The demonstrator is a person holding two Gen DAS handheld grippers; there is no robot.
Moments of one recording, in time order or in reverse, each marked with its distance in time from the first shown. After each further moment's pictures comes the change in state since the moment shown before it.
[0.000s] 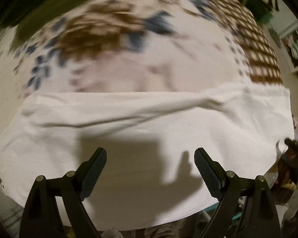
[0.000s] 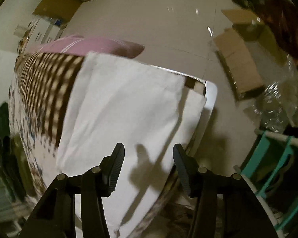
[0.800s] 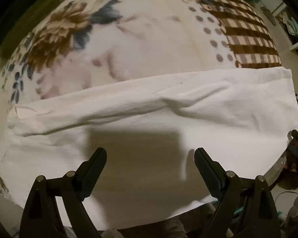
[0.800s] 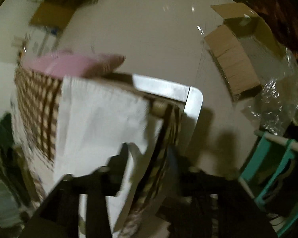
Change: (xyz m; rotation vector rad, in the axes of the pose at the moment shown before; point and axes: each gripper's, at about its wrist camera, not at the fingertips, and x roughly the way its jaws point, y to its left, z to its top) left arm 0.015 -0.085 -0.006 0.091 0.054 0.036; right arm 0.045 -0.003 -0.006 0.065 -0.049 0.049
